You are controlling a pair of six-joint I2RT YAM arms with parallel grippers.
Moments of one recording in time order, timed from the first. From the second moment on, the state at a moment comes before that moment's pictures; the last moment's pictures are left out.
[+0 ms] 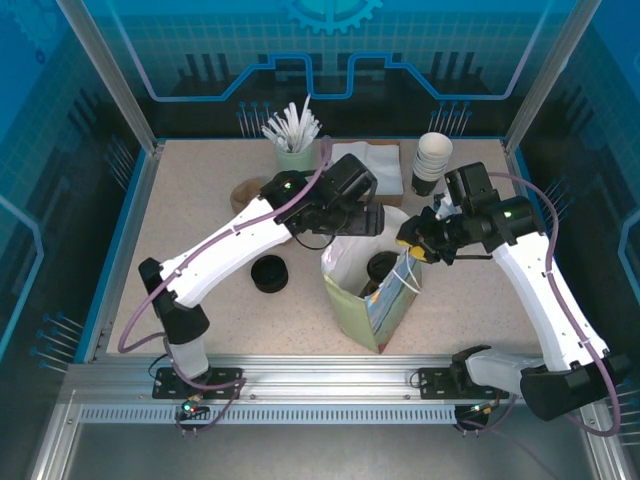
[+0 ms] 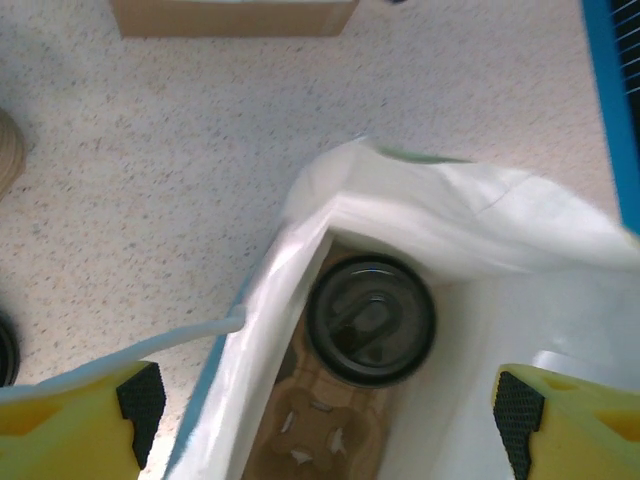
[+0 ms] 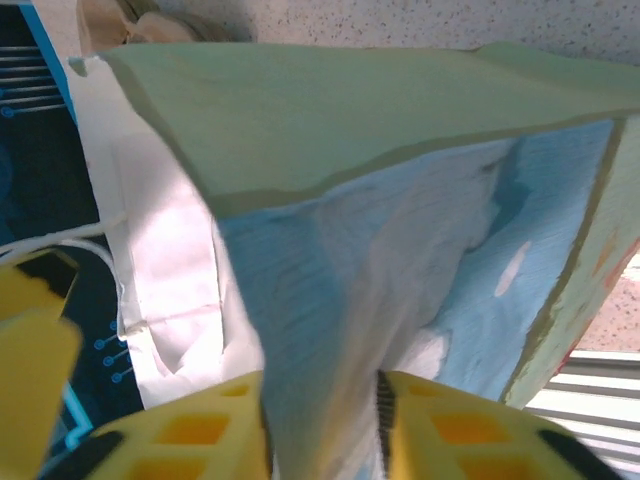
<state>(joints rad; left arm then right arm) -0.91 1.79 2.05 -1.20 -0.14 -0.83 0.29 1.19 1.39 -1.28 -0.46 0.89</state>
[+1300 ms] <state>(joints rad) -0.62 1.41 1.86 -1.02 -0.15 -0.74 0.28 1.49 1.44 -0.80 -0.88 0.55</state>
